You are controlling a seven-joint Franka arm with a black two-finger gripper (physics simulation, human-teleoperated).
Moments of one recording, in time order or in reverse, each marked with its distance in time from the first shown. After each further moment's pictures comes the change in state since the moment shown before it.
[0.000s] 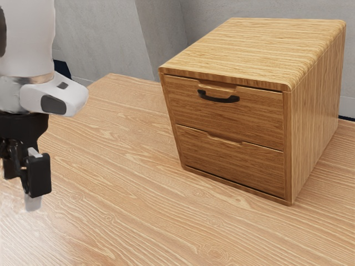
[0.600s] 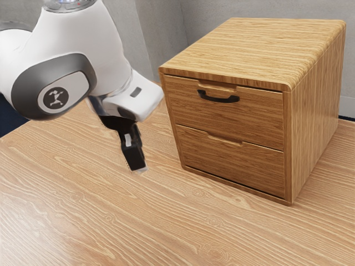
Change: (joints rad) arm 0.018 0.091 0.055 -0.204 0.047 0.814 0.542
